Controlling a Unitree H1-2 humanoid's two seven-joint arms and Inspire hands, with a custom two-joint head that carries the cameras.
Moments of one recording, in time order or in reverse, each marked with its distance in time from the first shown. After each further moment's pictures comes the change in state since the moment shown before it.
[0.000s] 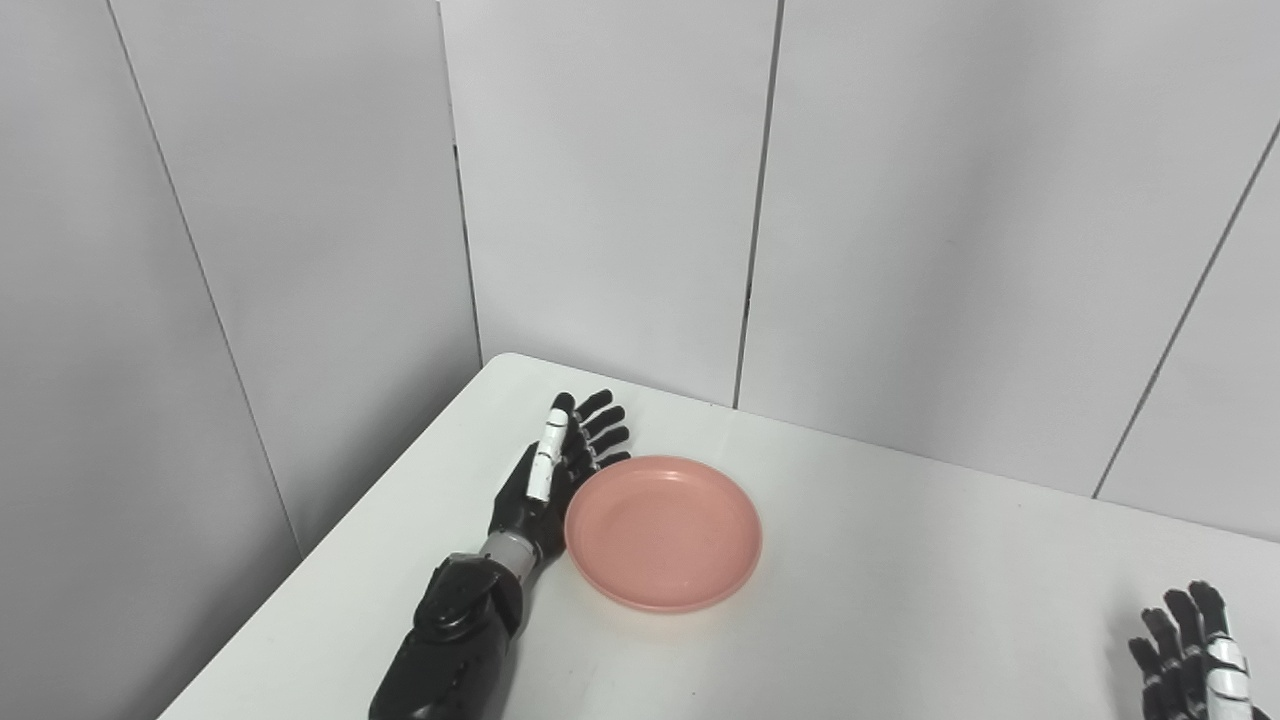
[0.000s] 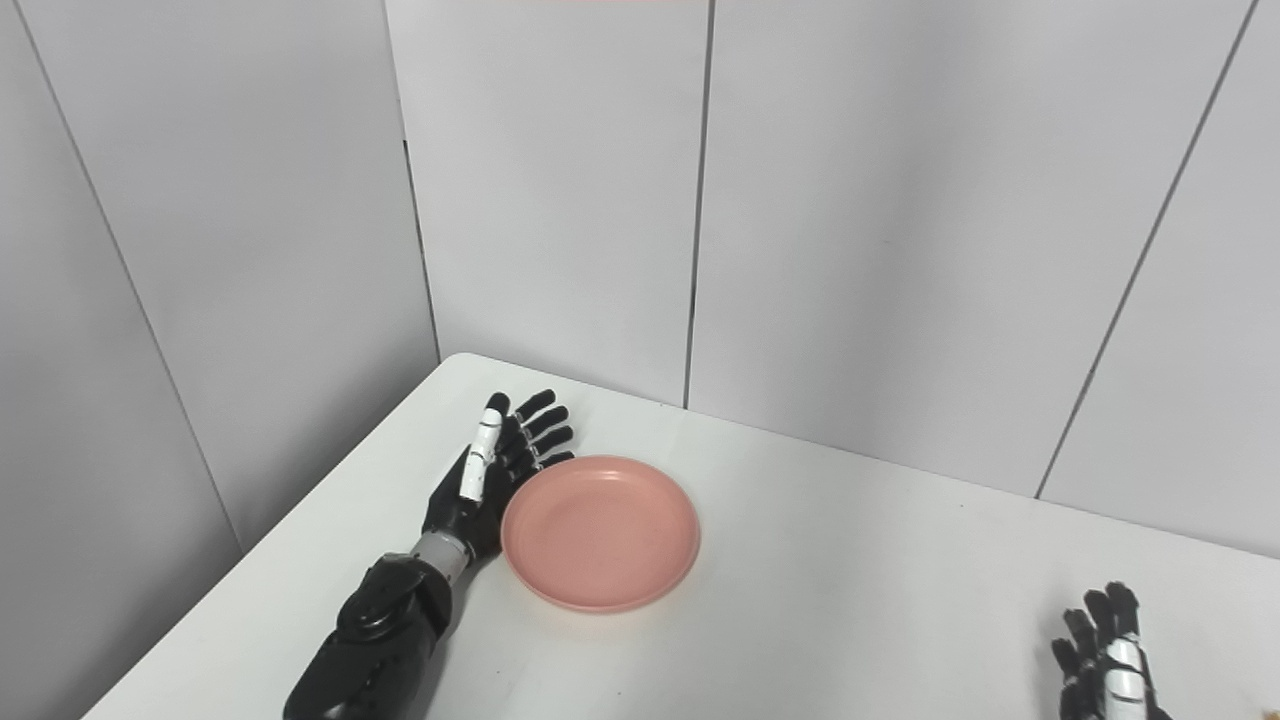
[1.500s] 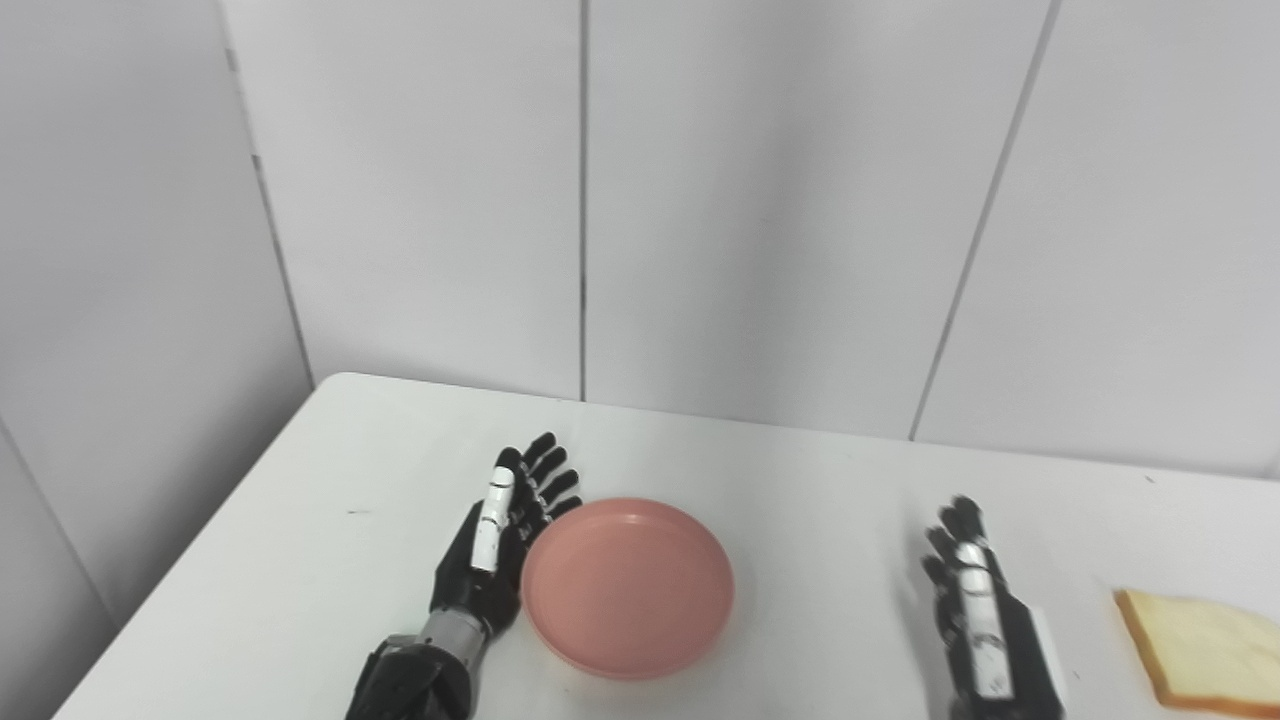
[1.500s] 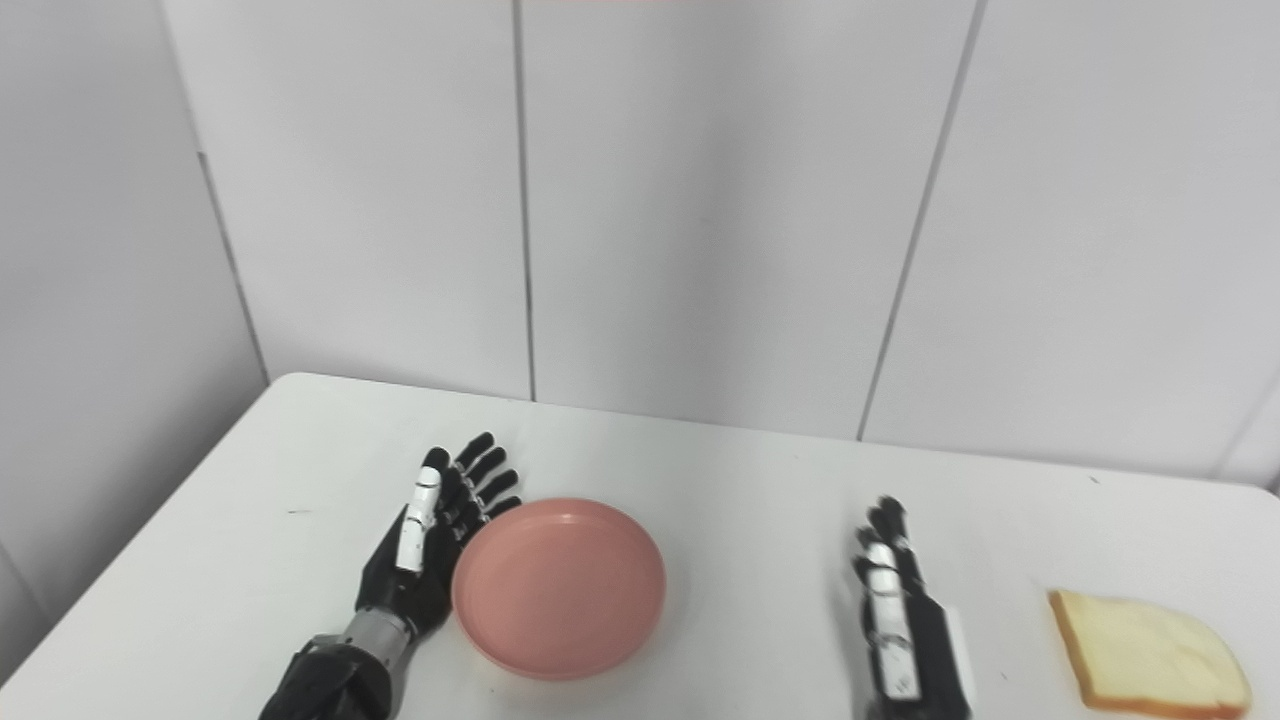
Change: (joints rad) left arm 0.115 -0.157 -0.135 -0.246 0.040 0.097 0.036; right arm 0.008 0.064 0.066 -0.045 -0.121 0.026 -0.077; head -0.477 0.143
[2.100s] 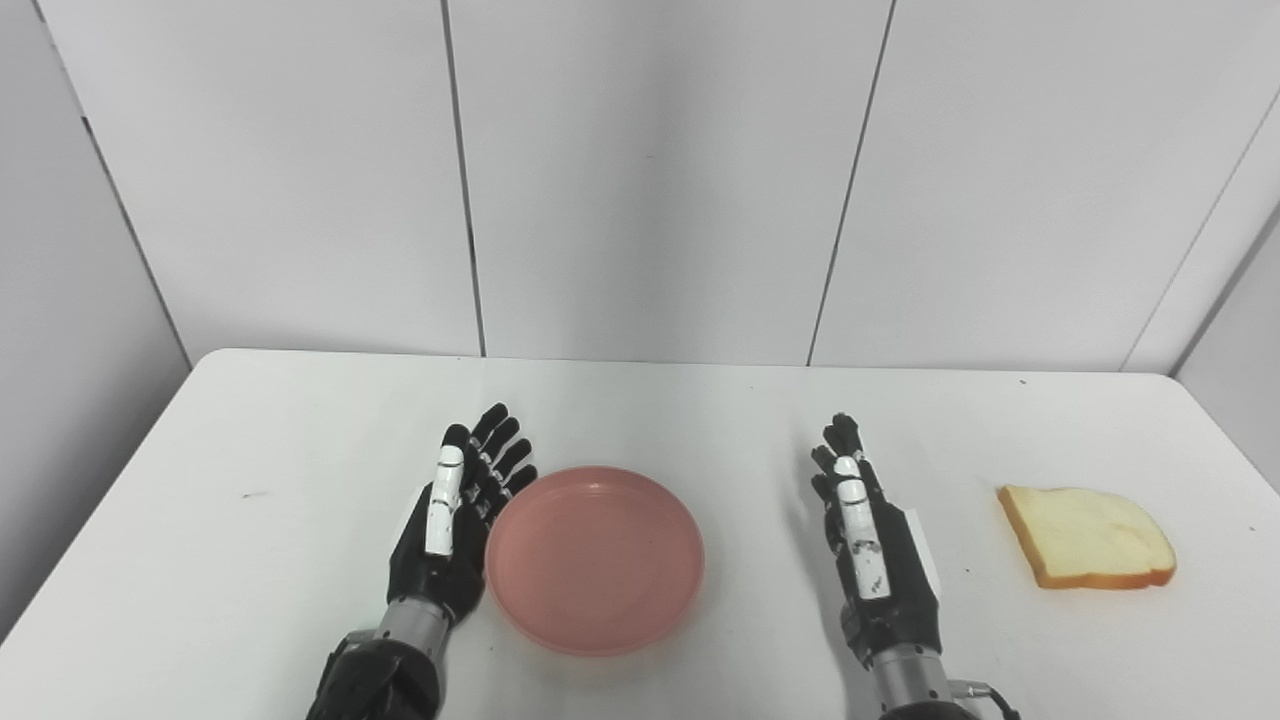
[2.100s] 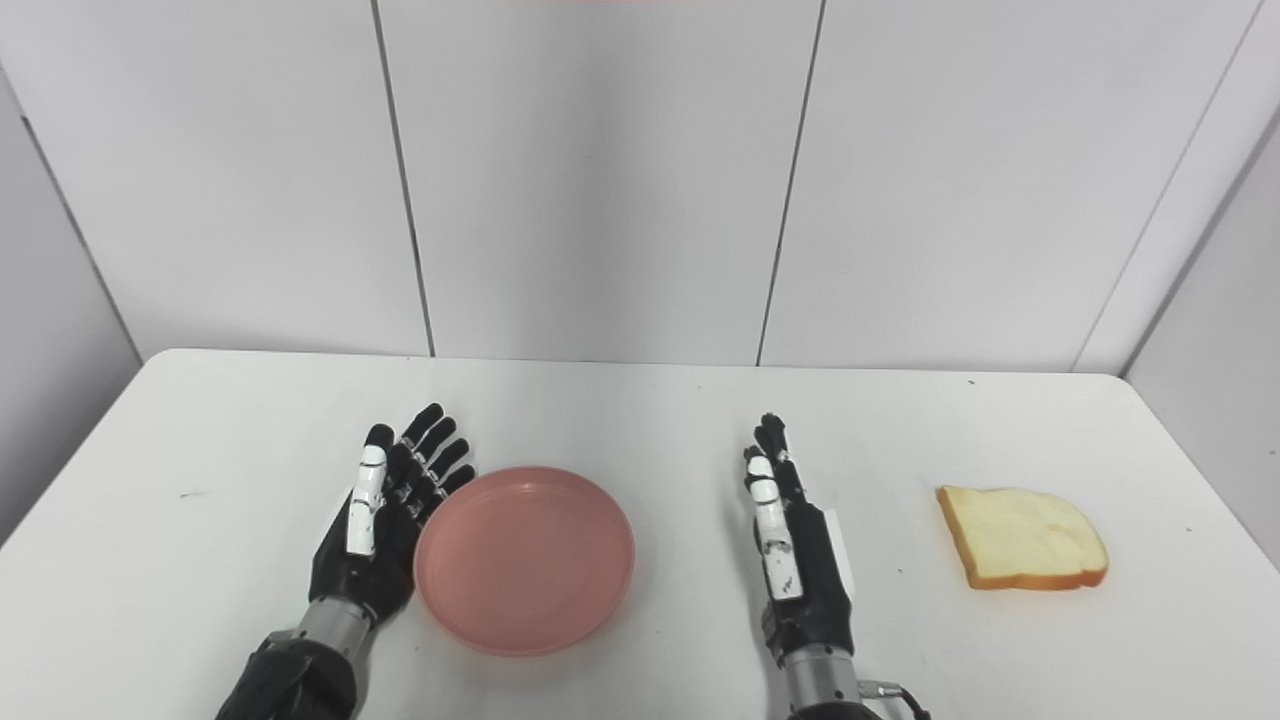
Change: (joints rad) left arm 0.056 -0.095 -0.040 -0.082 0.014 0.032 0.005; right arm -0.003 0.022 0.021 -0.025 -0.042 0.041 -0.023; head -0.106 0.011
